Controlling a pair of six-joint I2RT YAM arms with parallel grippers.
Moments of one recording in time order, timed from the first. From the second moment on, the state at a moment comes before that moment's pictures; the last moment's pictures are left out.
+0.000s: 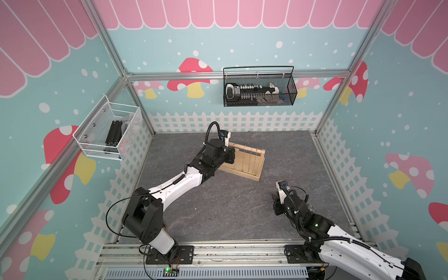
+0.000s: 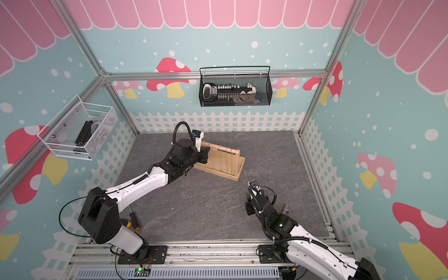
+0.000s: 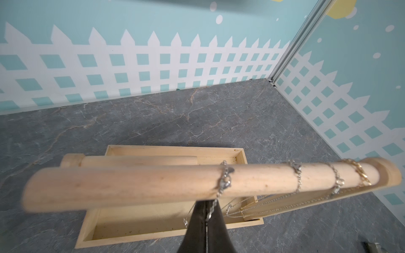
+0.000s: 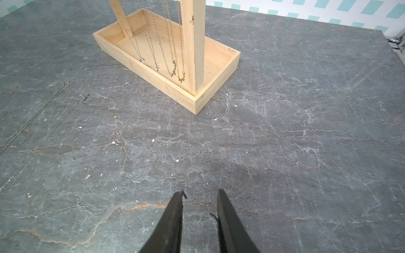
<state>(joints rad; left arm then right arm) -0.57 1.57 1.18 -0.01 -0.03 -0.24 0.79 0.66 0.32 -0.24 0.39 0.26</state>
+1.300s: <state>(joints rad) -0.76 1.06 1.09 -0.41 0.09 -0.35 0.79 0.67 0.32 -0.24 0.39 0.26</state>
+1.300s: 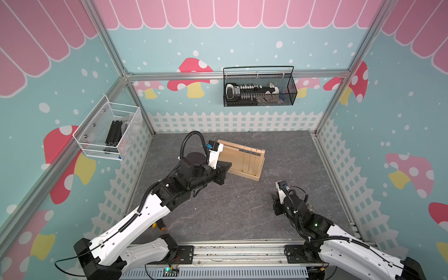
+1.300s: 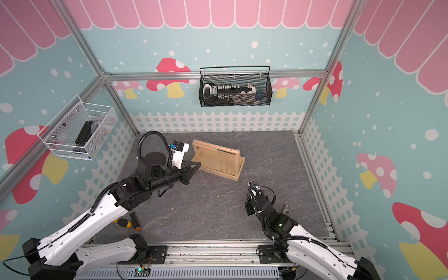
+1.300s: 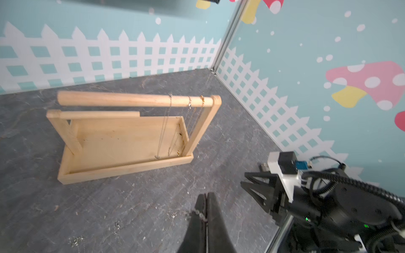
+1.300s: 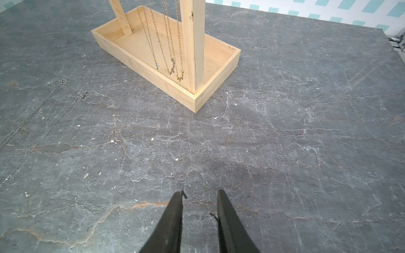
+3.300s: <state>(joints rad) -1.01 0.83 0.58 -0.28 -0.05 -0.54 0.79 0.54 0.27 -0.23 0.32 0.23</state>
